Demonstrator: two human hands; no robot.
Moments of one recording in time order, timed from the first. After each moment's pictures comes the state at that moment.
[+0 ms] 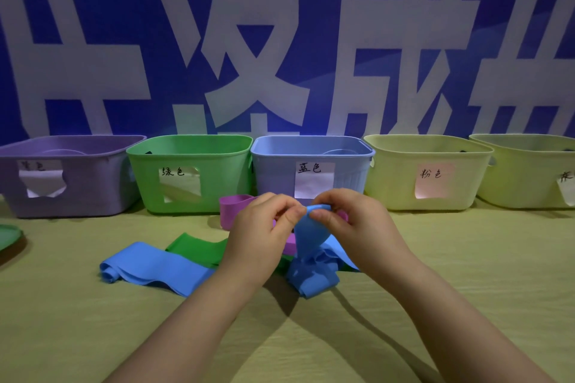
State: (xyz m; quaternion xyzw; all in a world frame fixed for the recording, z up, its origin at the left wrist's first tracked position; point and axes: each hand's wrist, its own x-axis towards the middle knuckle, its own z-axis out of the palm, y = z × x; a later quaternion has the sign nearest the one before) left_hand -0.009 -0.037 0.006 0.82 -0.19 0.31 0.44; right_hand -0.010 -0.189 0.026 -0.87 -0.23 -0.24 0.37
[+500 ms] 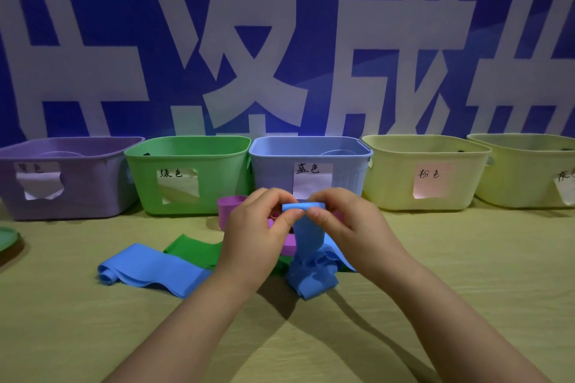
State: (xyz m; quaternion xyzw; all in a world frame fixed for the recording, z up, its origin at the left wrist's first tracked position) left_hand -0.010 -0.036 0.007 0.81 -0.18 0.37 0.42; right_hand -0.010 -0.189 0.026 -0.87 -0.25 -0.20 0.38
